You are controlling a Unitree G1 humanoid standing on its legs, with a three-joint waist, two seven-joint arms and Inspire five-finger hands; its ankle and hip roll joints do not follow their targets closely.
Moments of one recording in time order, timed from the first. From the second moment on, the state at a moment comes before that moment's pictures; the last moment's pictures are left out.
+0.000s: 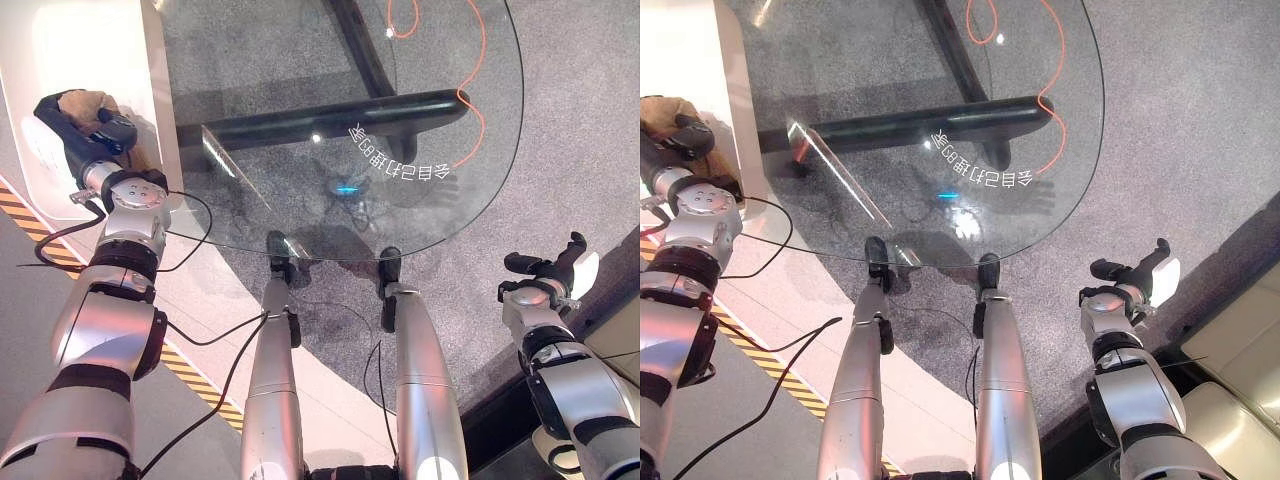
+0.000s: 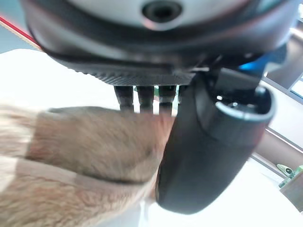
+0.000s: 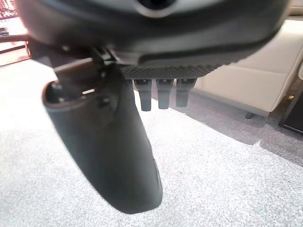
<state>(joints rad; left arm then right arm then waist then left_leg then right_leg) -1.17 0.65 -0.30 1.18 -0.42 -0.09 0.79 -0.78 -0.51 0.22 1.29 0.37 -0.11 -0.71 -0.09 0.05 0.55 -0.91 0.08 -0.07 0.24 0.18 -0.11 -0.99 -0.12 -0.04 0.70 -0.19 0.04</state>
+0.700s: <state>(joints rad) -1.15 0.68 -0.27 1.12 -0.50 -0.24 0.80 -0.77 -0.50 0.22 1.29 0.37 -0.12 -0.69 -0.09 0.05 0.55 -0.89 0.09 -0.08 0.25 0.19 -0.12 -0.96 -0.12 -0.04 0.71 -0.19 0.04</state>
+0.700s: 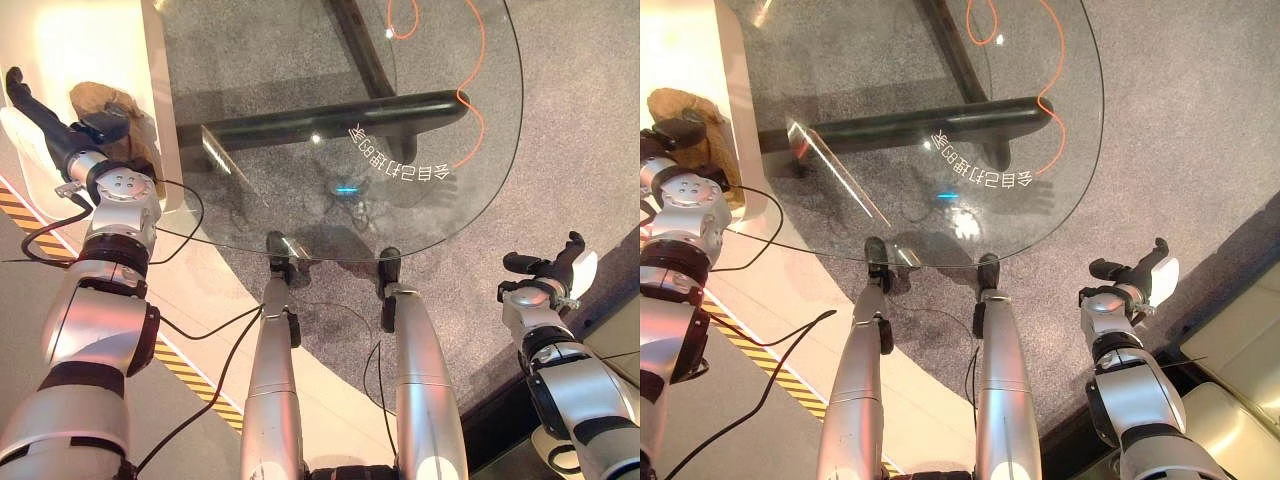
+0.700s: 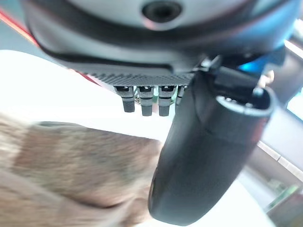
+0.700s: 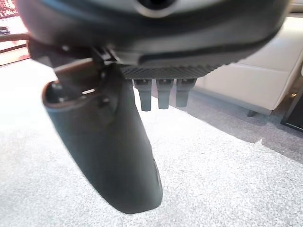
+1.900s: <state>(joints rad) -0.06 0.38 -0.04 1.22 -0.28 -0.20 0.18 -0.09 -0.31 0.10 1.36 0.09 -0.04 -0.25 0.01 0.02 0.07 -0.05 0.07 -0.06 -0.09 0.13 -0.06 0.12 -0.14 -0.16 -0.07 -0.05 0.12</state>
